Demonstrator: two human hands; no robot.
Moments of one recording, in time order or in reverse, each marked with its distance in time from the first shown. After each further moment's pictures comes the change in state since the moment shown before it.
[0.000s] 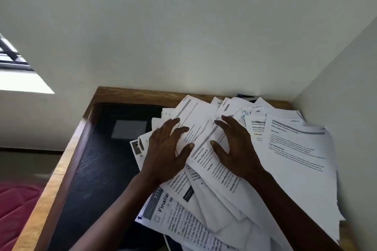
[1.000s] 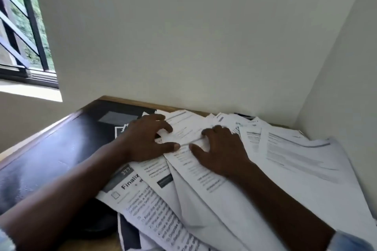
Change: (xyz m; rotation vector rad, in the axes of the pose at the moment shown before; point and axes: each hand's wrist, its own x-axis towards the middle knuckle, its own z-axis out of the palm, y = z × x) left_hand -0.005 -0.026 0.014 0.335 0.096 0.063; right_hand -0.008 0.009 0.039 -0.369 0.033 -0.086
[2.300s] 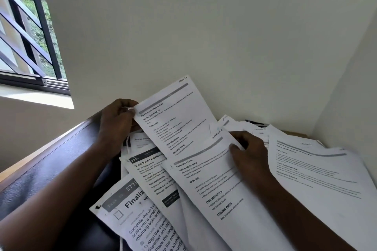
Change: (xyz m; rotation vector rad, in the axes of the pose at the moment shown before) left_hand 0.015 -0.029 -0.036 -1.054 0.628 -0.494; right_hand 0.006 0.027 0.003 0.928 0.274 0.313
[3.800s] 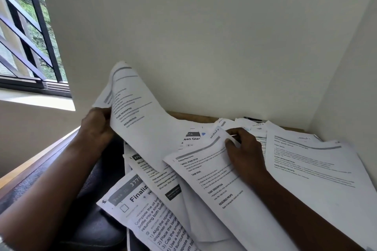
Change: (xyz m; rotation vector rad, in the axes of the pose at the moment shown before) left_hand 0.034 -0.002 -0.043 -0.440 -0.013 -0.290; right_hand 0.001 0.008 0.006 -0.133 0.026 -0.058
